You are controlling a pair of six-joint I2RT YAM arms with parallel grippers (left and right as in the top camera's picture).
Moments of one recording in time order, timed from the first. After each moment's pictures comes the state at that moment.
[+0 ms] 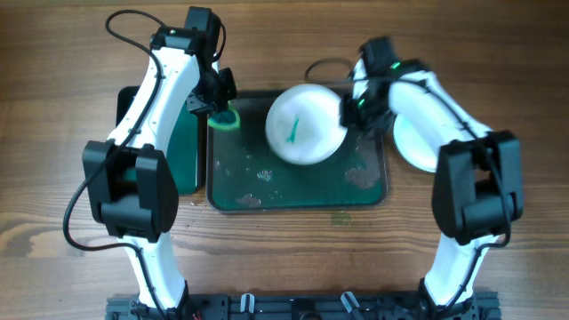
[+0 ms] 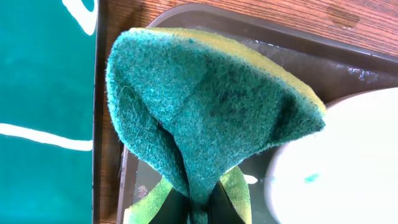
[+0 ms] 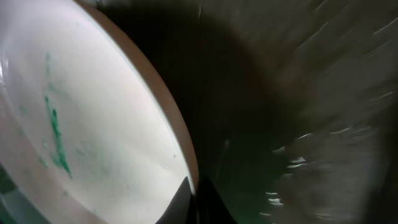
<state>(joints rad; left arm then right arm) -0.19 2.06 1.79 -1.18 0.08 -0.43 0.27 2.03 1.43 -0.81 -0.27 0.34</state>
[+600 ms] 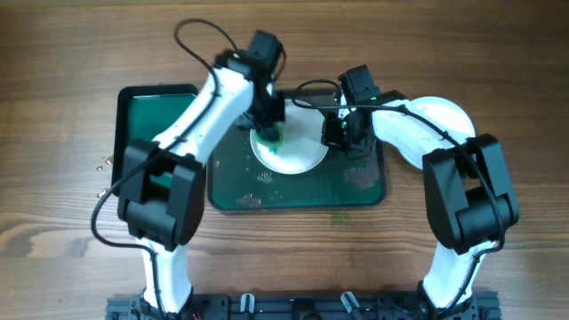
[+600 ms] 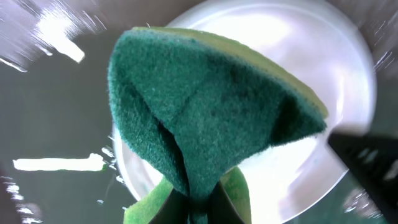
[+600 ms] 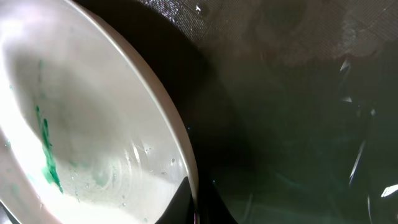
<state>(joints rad) -0.43 2.06 1.65 -1.02 0.10 -0.43 0.34 2.00 1.25 -0.57 -0.31 0.52</state>
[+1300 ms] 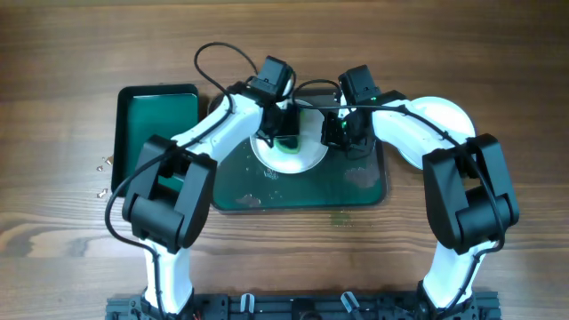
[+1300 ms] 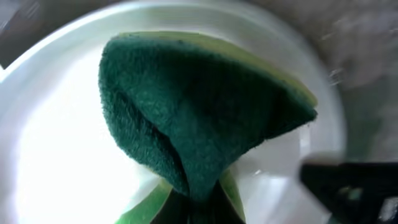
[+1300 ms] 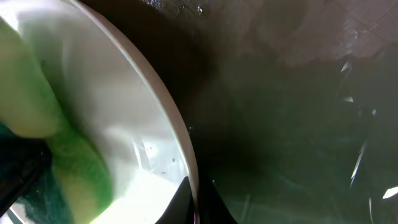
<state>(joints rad) -0.48 2.06 1.43 -0.58 0.20 -0.42 0.34 2.00 1.25 -0.56 -0.31 0.52</state>
